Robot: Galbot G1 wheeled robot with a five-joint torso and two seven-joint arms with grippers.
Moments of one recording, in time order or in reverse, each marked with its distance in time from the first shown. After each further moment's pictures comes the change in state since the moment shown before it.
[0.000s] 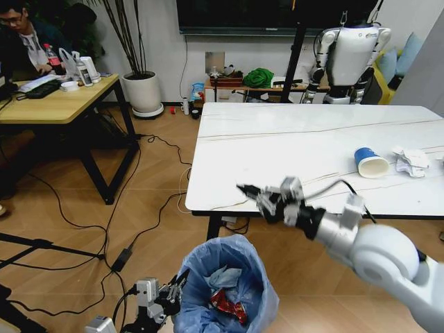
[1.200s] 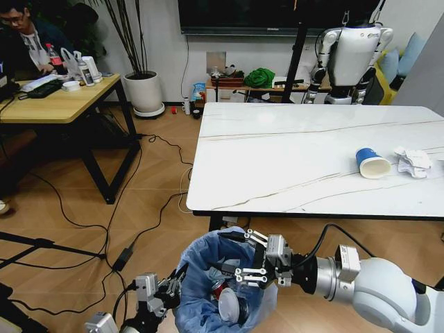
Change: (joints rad) left arm -0.013 -0.038 -0.006 -0.001 0.002 0.004 0.001; right arm -0.054 -0.052 -0.128 -0.005 -0.152 0.150 -0.179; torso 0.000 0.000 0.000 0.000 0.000
